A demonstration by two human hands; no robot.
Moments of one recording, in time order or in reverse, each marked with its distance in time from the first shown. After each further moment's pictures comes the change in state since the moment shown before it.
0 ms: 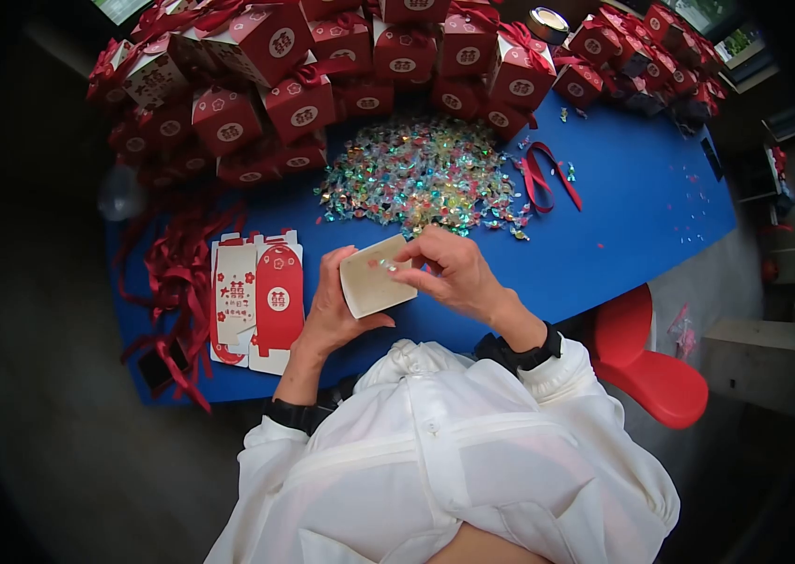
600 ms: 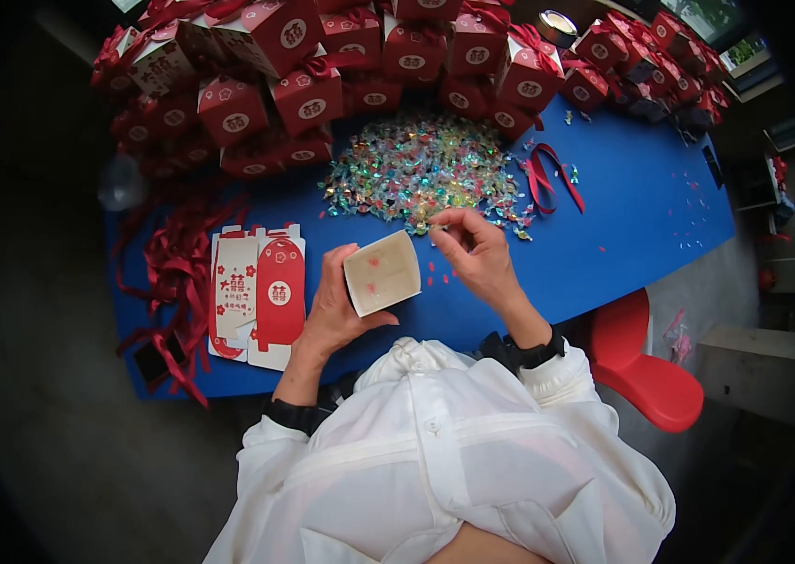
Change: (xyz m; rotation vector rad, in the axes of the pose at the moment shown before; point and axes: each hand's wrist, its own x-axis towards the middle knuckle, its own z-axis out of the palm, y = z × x) left_hand -0.004 0.002 -0.001 0.063 0.012 0.014; right_hand -0.007 0.021 -0.003 0.223 0.207 0.341
